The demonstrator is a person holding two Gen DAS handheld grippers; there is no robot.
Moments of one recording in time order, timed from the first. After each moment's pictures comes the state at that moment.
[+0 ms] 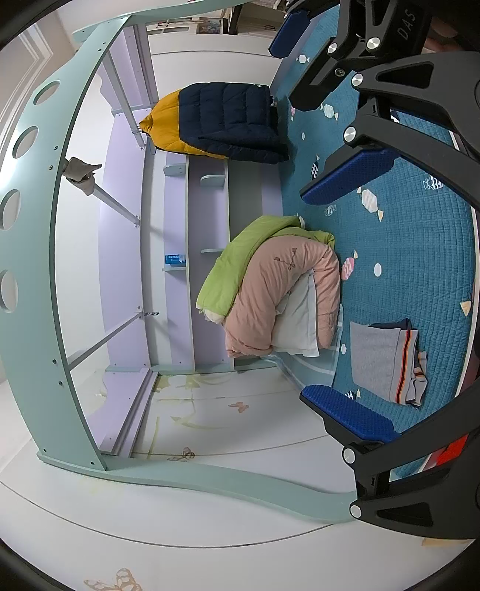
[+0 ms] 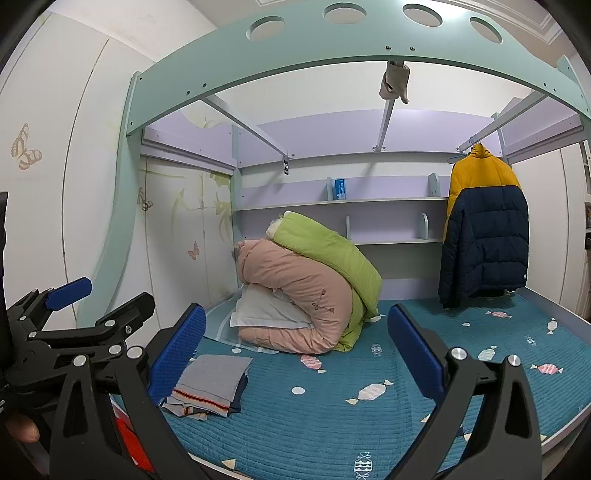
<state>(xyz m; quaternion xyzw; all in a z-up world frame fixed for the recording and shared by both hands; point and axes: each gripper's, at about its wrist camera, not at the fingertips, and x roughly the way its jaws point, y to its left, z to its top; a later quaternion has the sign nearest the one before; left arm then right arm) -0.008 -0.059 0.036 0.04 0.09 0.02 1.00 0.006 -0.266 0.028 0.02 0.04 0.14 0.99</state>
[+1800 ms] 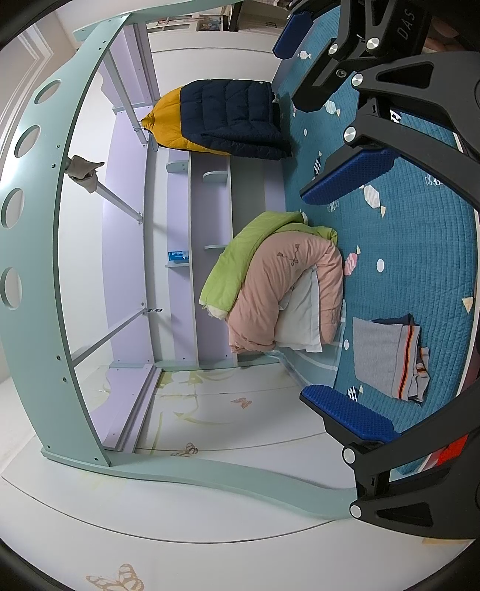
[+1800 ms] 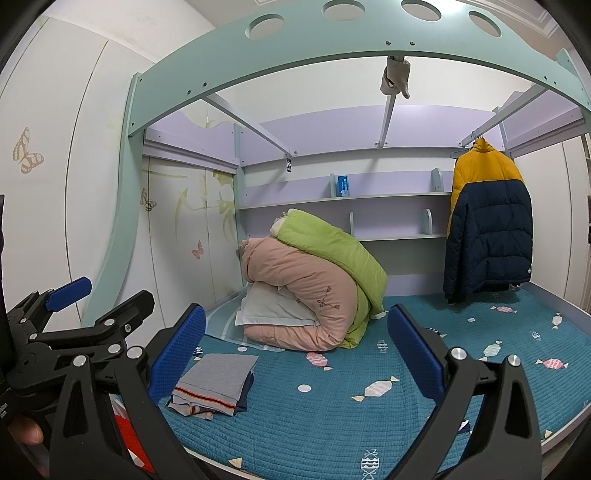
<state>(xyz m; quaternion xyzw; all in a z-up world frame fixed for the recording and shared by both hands) -0.016 -0.077 0.039 0.04 0.08 0.04 1.00 0.005 -0.246 0.027 0.03 0.04 0.14 0.99</state>
